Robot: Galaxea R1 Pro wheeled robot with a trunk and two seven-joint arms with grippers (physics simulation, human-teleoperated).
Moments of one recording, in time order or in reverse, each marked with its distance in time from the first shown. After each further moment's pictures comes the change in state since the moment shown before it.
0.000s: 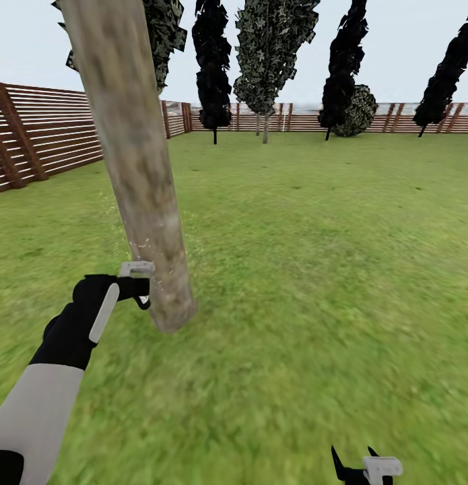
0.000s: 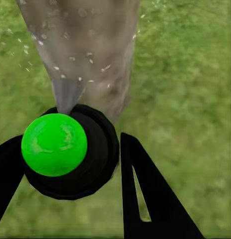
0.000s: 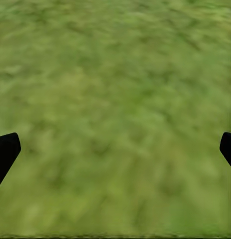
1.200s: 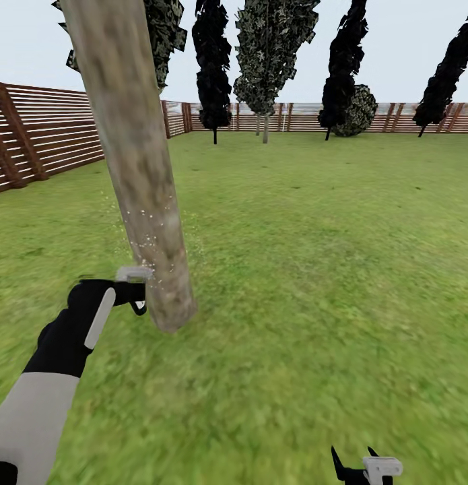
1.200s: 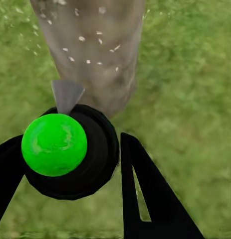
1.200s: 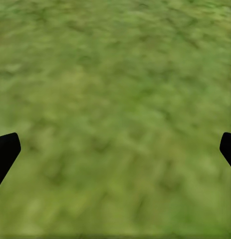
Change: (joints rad) left arm 0.036 0.013 0.010 -0.040 -0.007 0.032 0.000; right arm 0.000 0.000 0.000 0.000 0.000 0.000 0.000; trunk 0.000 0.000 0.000
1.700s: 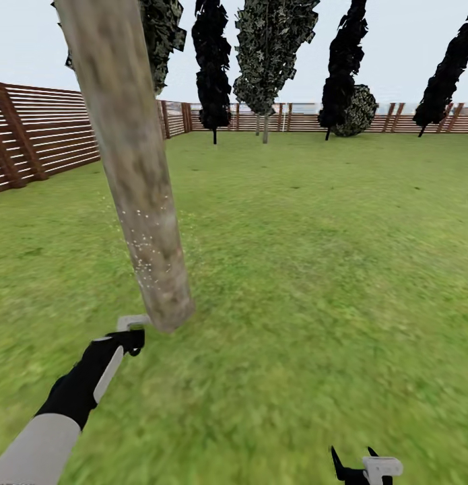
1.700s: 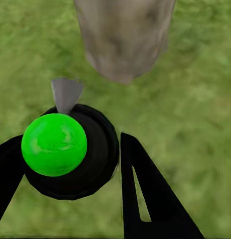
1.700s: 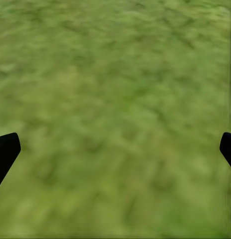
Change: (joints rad) left arm 0.170 -0.017 0.001 0.325 -0.001 -0.456 0.078; right arm 0.000 0.000 0.000 0.000 0.000 0.000 0.000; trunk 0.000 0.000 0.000
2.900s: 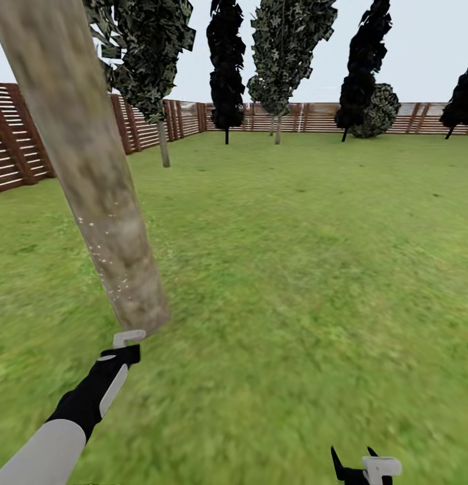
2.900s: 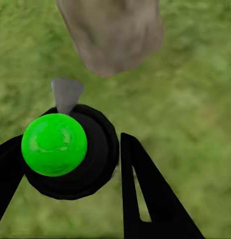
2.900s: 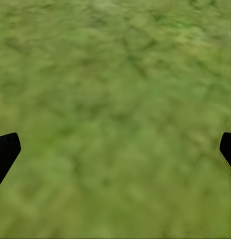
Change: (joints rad) left arm 0.001 -0.022 0.002 0.206 0.009 -0.204 0.134; right arm 0.000 0.001 0.000 0.000 0.000 0.000 0.000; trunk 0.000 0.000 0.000
